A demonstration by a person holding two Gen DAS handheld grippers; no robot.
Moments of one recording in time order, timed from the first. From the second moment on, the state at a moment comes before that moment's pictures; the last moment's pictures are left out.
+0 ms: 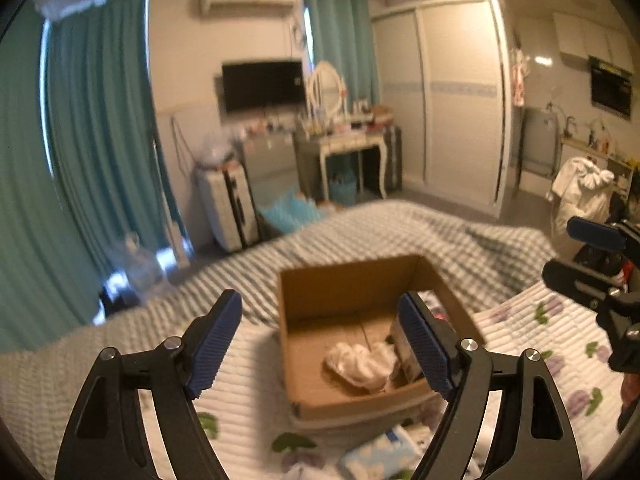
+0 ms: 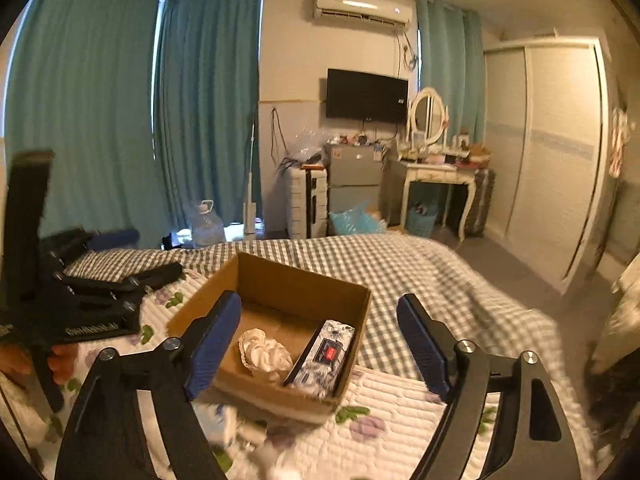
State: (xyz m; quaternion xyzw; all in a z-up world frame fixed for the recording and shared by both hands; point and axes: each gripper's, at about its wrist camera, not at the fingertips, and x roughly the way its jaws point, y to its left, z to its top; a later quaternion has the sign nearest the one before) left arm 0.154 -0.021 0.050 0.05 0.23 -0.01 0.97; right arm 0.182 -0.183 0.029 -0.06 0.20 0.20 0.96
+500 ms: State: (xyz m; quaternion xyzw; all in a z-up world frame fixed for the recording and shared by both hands) left arm 0.055 -0.003 -0.012 0.03 0.27 0.00 0.96; right arm 0.085 -0.165 -0.058 -0.07 0.34 0.15 0.93
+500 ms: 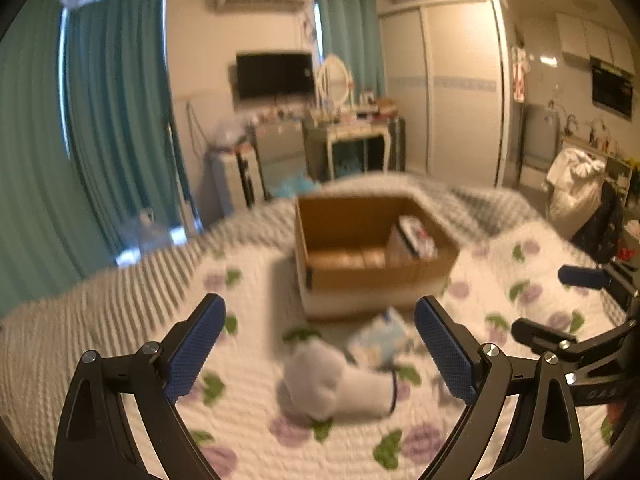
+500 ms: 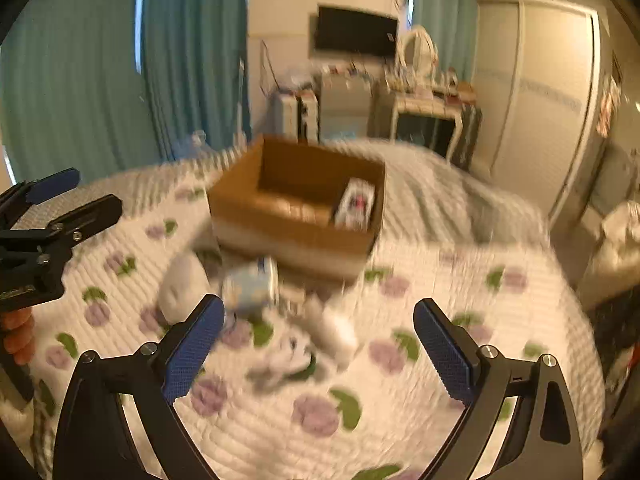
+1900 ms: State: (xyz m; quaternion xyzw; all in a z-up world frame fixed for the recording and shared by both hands) left arm 0.099 -0.008 -0.147 0.00 0.42 -0.10 0.90; right arm 0.087 -0.164 -0.141 0.03 0.39 0.16 0.91
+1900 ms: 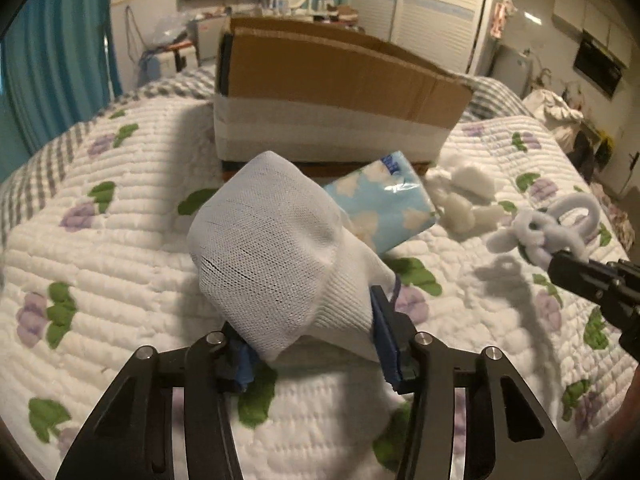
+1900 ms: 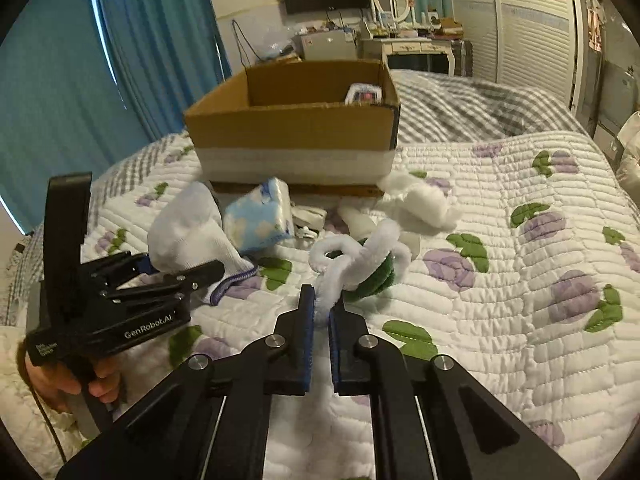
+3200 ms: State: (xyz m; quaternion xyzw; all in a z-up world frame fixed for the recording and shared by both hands) left arm 0.263 -0.045 -0.052 0.06 0.34 -0.06 0.93; right arm 0.317 -0.125 -0.041 -0.01 0.30 0.26 0.92
